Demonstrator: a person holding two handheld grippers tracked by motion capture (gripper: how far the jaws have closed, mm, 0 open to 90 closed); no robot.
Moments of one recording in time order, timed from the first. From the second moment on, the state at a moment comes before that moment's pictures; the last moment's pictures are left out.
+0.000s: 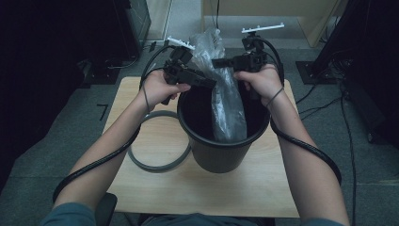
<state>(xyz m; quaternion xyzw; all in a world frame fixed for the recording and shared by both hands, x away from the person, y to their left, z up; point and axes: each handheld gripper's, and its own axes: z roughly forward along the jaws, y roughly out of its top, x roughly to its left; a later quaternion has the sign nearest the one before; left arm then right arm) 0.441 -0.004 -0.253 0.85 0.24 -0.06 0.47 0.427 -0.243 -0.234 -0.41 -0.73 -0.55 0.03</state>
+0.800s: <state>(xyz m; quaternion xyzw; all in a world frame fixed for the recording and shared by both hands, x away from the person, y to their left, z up) 0.438 0.031 -0.247 0.84 0.26 -0.04 0.48 0.388 -0.278 -0.254 -0.40 -0.77 -0.50 0.00</state>
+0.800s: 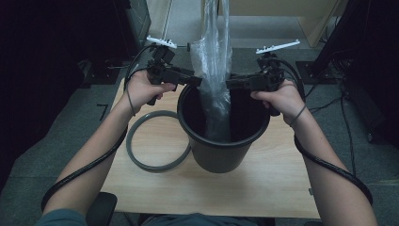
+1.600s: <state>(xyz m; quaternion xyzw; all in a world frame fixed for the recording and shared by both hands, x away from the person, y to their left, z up) 0.457 0.027 -0.254 0.82 0.27 -0.04 0.50 0.414 -0.262 -0.251 -0.40 -0.76 -0.52 -0.01</state>
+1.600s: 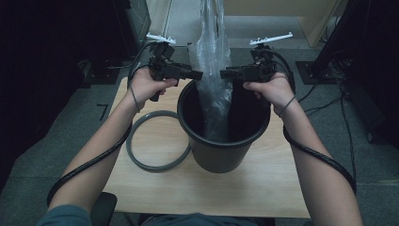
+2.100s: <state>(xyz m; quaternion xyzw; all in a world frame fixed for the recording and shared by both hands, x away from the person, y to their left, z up) 0.457 0.017 -0.260 0.83 0.28 -0.02 0.48 0.422 -0.245 -0.256 -0.41 -0.77 -0.49 -0.02</state>
